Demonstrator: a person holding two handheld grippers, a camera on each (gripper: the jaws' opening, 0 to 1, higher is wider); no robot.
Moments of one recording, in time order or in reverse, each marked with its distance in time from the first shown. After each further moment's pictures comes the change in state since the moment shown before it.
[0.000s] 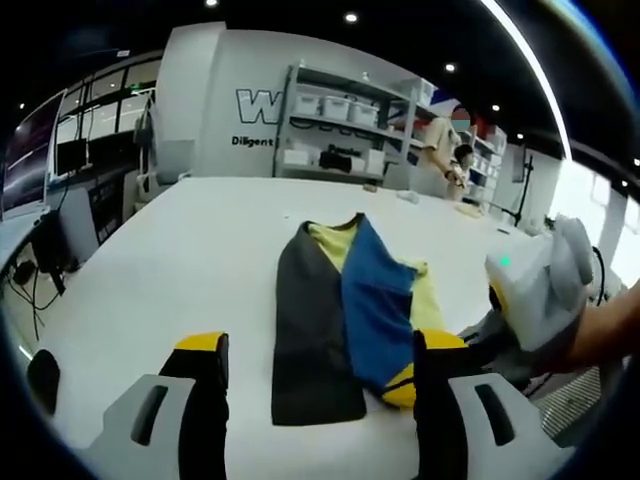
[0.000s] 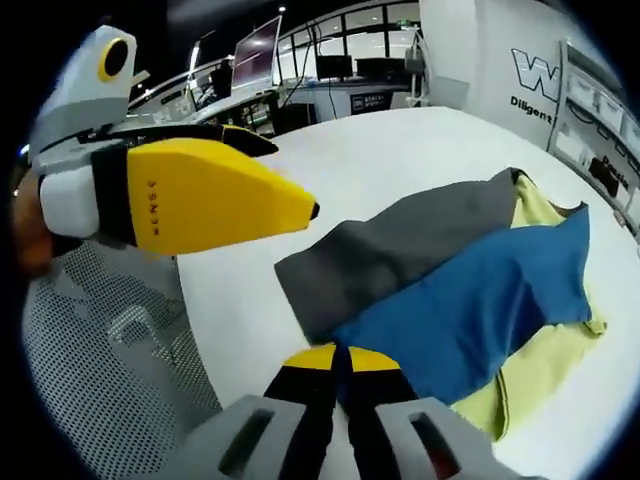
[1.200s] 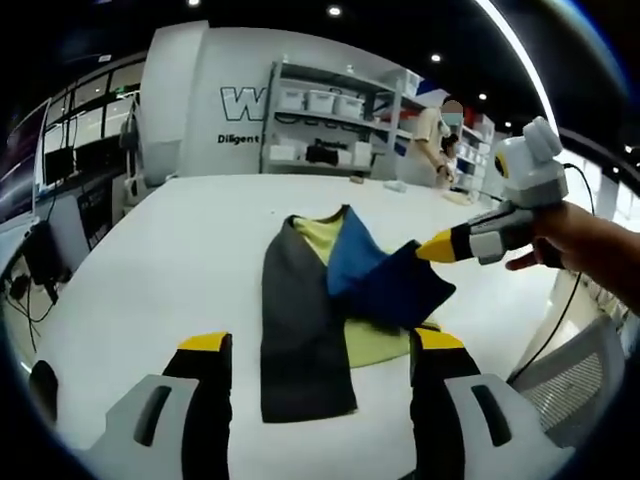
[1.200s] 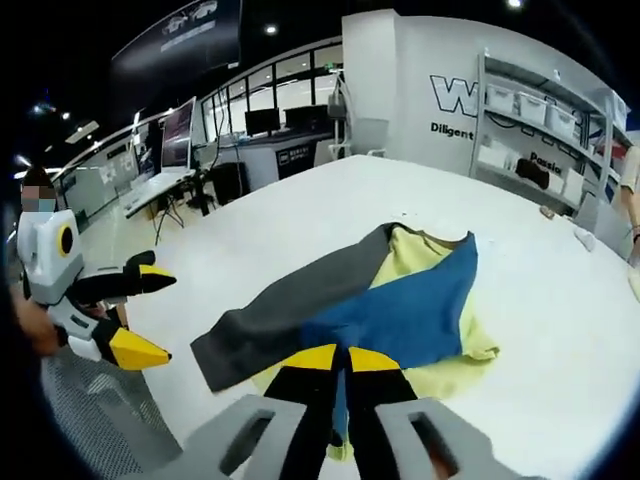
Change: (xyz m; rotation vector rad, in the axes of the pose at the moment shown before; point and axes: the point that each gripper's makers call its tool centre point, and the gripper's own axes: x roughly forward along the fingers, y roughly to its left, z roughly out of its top) left arm 0.002 -0.013 -0.005 0.045 0.028 -0.043; right arm -0.083 -0.125 0.055 0.164 -0.225 -0.254
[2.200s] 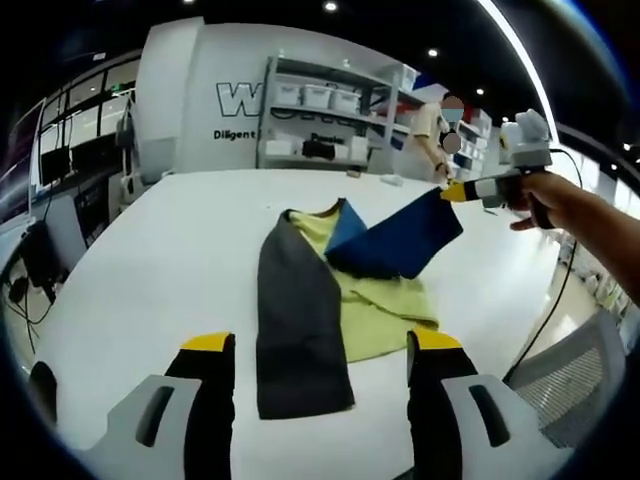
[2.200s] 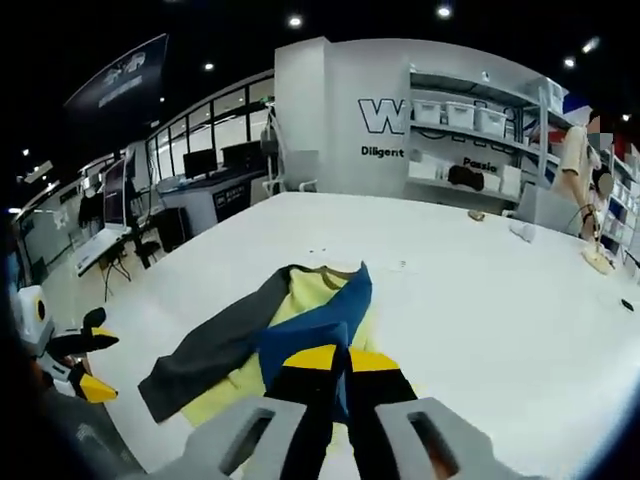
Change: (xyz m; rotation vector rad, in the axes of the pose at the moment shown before) left arm 0.002 -0.002 -0.006 0.009 0.026 -0.013; right arm -0.043 -0.117 0.030 0.143 -0.145 -0.230
